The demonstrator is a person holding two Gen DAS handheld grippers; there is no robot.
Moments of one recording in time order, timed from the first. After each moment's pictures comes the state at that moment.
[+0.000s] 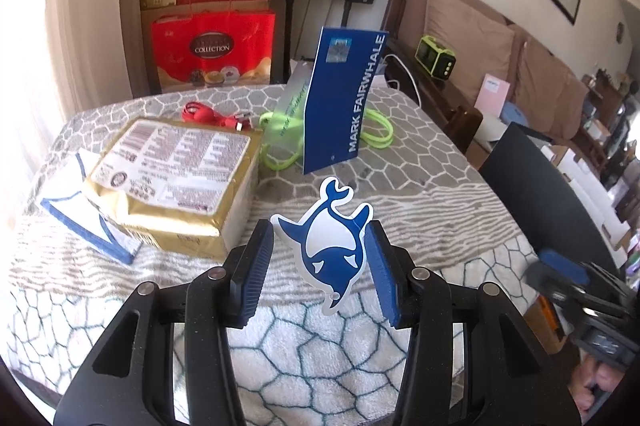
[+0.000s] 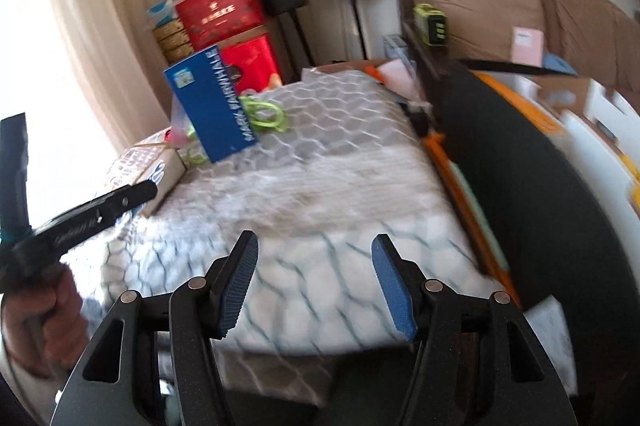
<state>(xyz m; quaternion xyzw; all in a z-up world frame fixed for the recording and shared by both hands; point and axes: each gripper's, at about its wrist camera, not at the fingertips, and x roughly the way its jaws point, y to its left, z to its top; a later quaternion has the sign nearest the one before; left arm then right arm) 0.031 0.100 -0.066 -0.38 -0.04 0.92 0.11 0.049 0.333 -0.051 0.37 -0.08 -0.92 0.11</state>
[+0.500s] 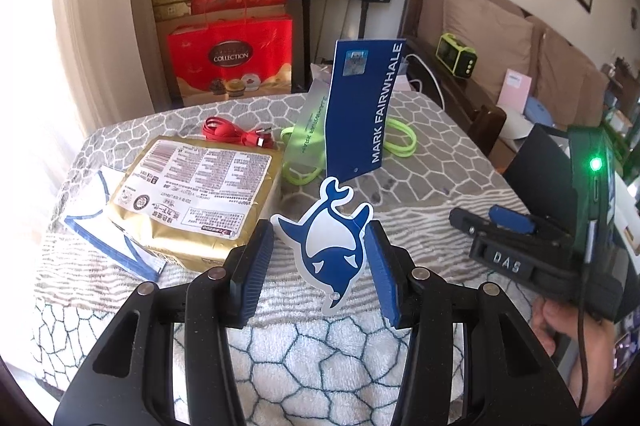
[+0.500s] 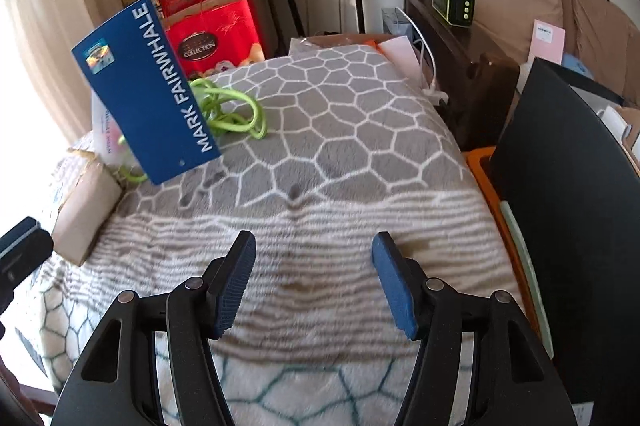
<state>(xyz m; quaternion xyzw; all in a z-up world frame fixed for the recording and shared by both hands) 0.022 0.103 -0.061 -0.39 -0.01 0.92 0.07 -0.057 0.317 -0.092 0.42 -0.04 -0.90 0.08</state>
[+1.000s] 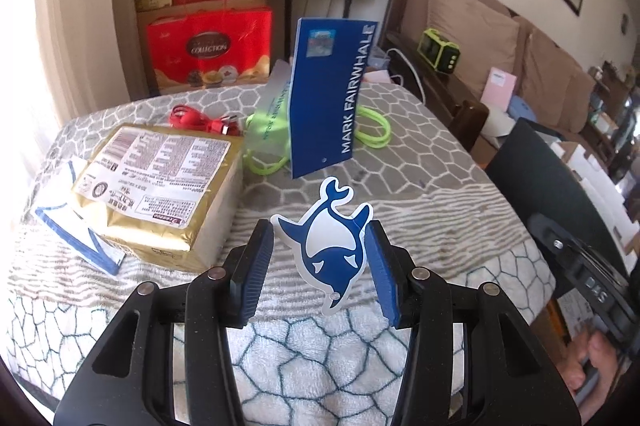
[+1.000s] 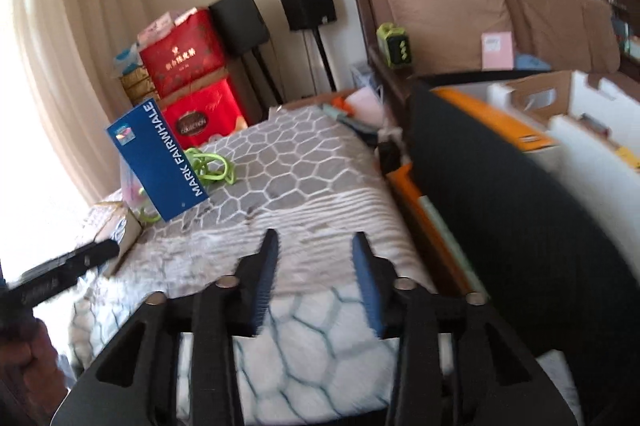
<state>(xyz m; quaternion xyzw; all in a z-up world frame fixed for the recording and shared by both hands) 0.020 0.119 -0.071 -0.39 -0.02 0.92 0.10 0.034 0.385 -0.067 0.30 -0.12 -0.94 0.05</state>
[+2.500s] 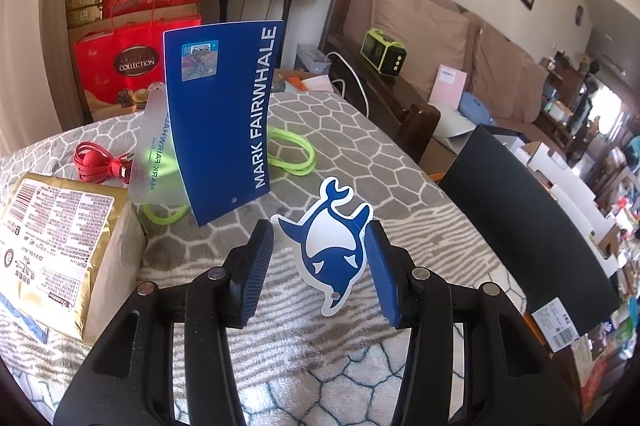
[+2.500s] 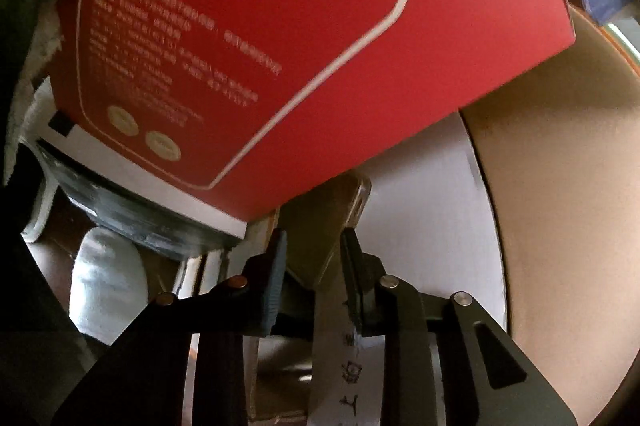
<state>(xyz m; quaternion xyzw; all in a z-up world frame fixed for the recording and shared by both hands) -0.029 0.156 -0.078 -0.38 -0.04 0.90 0.20 0.026 0.342 -0.368 0.43 0.37 -0.82 -0.08</state>
